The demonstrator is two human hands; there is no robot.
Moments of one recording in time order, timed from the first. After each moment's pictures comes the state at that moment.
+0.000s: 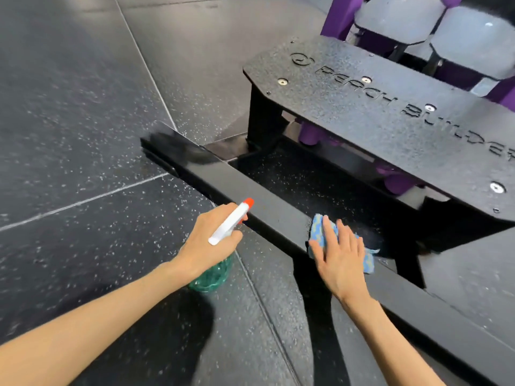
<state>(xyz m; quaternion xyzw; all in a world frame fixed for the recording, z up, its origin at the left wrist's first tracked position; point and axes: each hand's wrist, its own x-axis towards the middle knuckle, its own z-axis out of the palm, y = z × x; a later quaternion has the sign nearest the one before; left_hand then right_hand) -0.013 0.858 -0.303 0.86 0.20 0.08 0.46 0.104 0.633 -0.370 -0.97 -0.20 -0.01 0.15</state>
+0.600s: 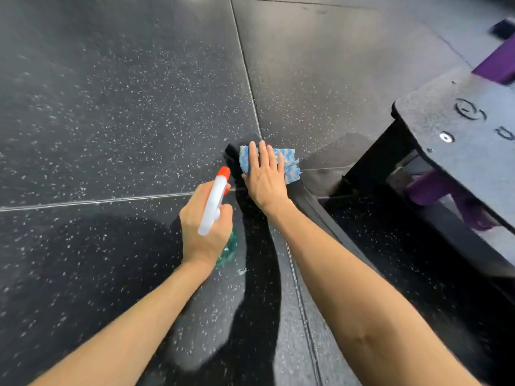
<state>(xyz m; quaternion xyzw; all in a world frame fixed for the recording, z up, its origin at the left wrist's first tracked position) -0.032 0.997 -0.340 0.74 0.40 0.40 0.36 0.131 1.014 -0.376 -0.86 -0.51 0.04 0.01</state>
